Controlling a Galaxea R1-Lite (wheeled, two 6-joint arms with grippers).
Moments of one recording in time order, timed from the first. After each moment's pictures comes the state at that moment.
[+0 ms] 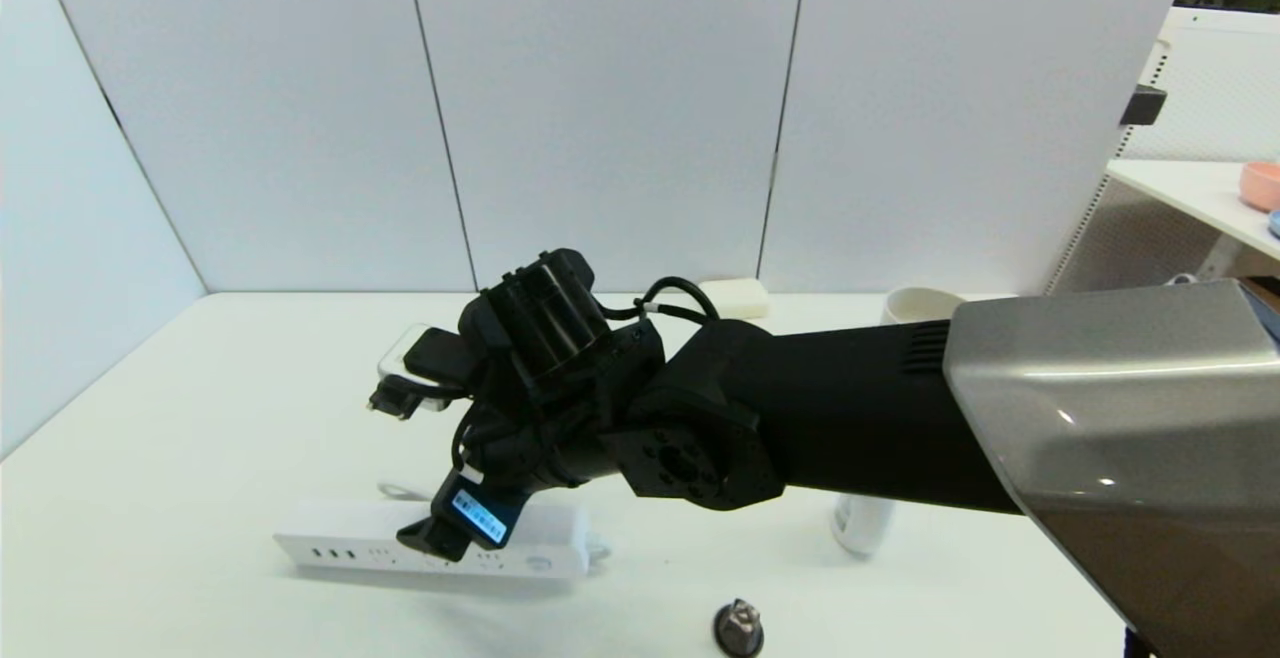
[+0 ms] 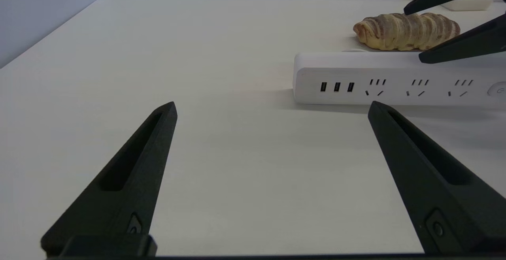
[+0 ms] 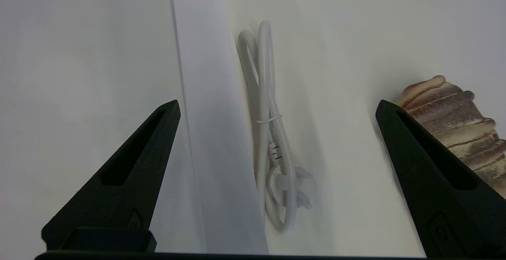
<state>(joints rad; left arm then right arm) 0.00 0.00 0.00 0.00 -0.02 -0.01 0.98 2.26 -1.79 0.13 0.19 -0.32</state>
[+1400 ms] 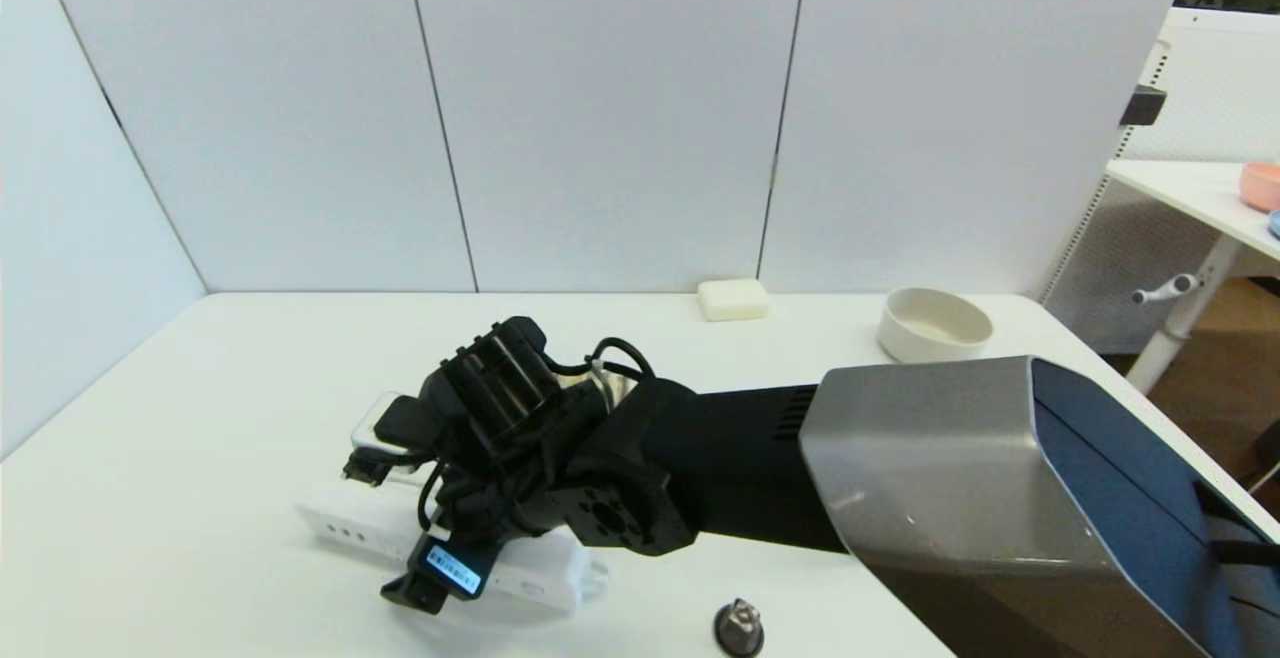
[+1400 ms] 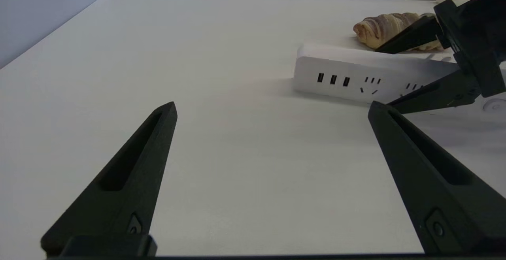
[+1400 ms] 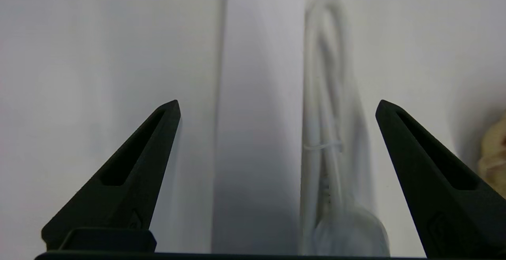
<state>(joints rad) 0.00 0.00 0.00 0.00 -0.02 -0.01 1.01 2.40 -1.87 0.15 0.18 -0.33</state>
